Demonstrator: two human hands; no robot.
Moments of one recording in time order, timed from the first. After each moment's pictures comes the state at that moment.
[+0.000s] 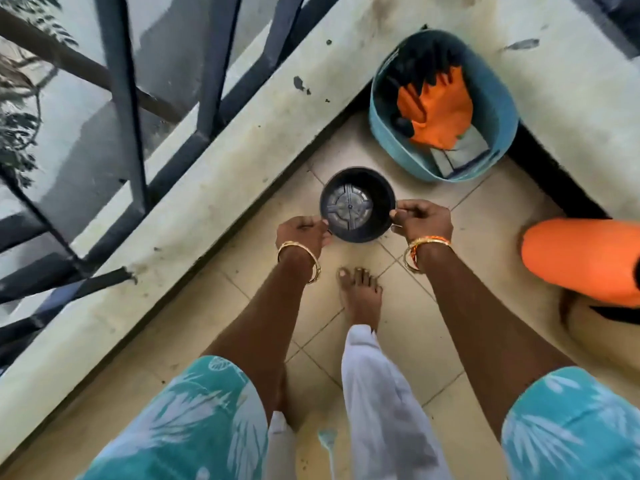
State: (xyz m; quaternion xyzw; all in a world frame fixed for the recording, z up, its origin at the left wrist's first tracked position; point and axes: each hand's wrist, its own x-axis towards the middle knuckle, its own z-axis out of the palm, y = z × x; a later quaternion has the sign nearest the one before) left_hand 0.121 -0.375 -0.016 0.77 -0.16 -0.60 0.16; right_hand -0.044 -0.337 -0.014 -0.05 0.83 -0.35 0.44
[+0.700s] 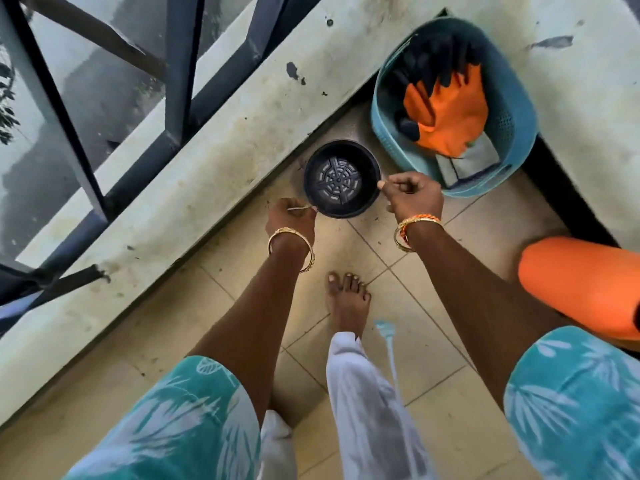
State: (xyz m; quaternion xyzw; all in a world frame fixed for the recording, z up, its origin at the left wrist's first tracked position) left_hand 0.098 -0.414 -0.043 0.81 -0.24 -0.53 0.09; right_hand -0.067 -0.397 -0.056 -0.14 0.84 -0.30 0.43
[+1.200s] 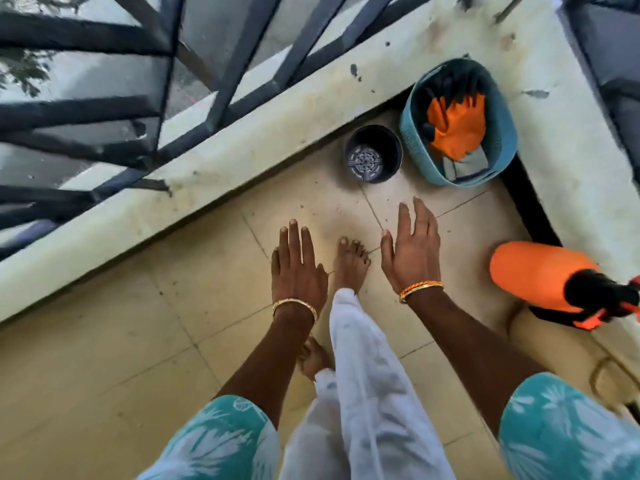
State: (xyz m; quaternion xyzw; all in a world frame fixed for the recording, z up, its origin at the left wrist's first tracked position) left_hand 0.158 -0.241 0.084 0.67 -0.65 -0.29 -0.19; right_hand -0.022 -0.260 0.060 -0.65 0.74 -0.03 0.16
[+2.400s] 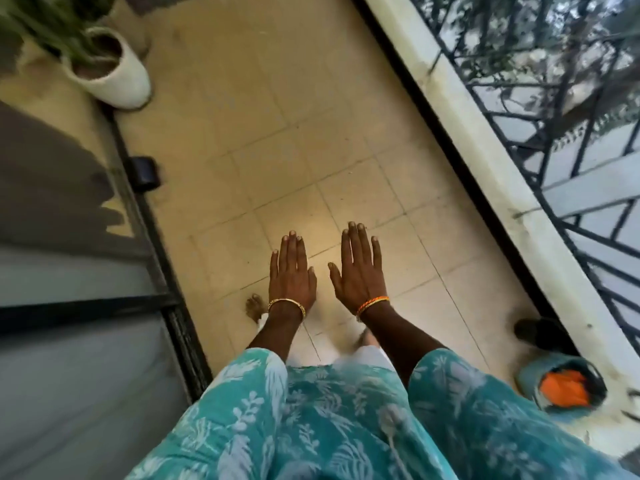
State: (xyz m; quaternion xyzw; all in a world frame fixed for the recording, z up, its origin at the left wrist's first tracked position) left_hand 0.124 0.391 0.448 0.98 0.00 -0.17 0.05; right_hand 0.132 0.252 0.442 -0.99 -0.09 0.08 0.11
